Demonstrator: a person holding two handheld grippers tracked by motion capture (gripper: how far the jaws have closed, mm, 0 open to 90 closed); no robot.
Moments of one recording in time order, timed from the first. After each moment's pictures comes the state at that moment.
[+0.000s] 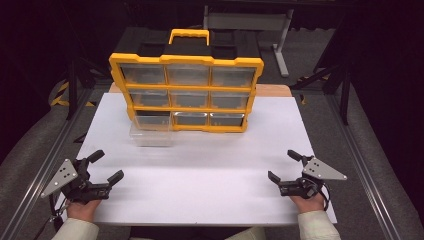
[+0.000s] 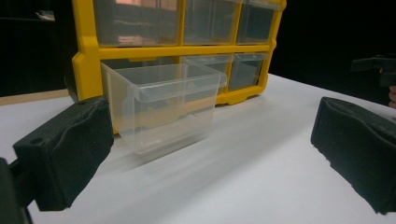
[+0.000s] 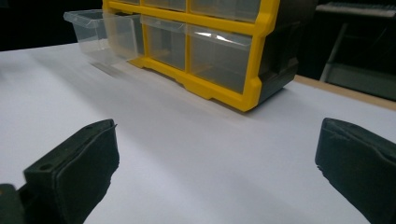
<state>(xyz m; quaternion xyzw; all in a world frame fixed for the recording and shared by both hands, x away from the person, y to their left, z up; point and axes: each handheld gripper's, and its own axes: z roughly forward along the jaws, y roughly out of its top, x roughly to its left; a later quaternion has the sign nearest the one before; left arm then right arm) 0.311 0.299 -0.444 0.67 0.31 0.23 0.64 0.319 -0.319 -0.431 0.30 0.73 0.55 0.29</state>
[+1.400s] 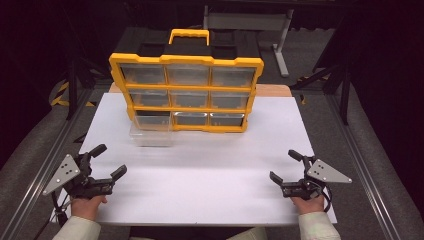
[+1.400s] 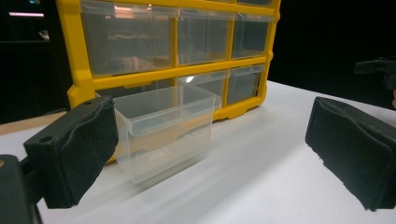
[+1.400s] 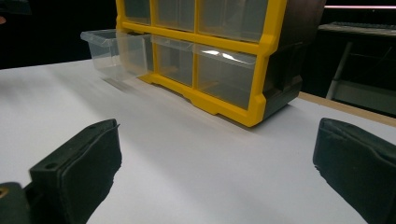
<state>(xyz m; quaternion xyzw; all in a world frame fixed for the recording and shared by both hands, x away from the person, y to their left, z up) 0.312 0.285 -0.421 0.67 0.29 0.26 0.63 0.315 -0.325 -0.429 0.28 0.71 0.58 0.28</state>
